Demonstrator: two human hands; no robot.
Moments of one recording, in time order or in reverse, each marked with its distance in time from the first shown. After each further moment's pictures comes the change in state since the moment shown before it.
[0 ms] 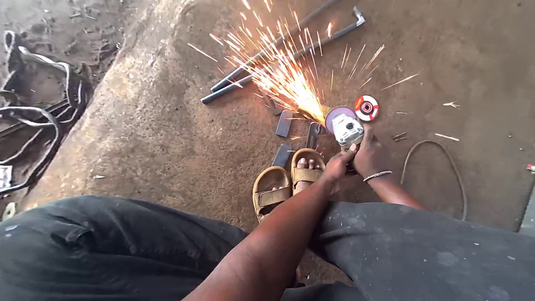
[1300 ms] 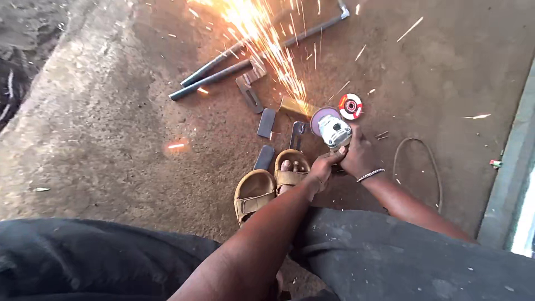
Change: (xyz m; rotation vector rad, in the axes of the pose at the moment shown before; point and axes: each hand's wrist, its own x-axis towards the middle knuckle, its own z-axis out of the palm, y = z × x) left_hand 0.004 0.002 0.001 -0.056 -0.091 -0.029; right_hand 0.009 0.024 -0.003 -0.043 -0.040 -0.110
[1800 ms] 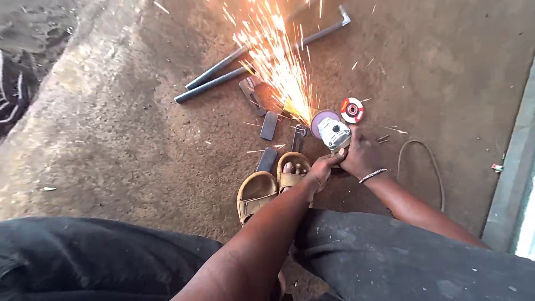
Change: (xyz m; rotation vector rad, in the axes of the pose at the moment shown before) left_hand 0.003 0.009 -0.012 0.060 -0.045 -0.008; right_hand 0.008 -0.006 -0.004 -0.029 0.002 -0.057
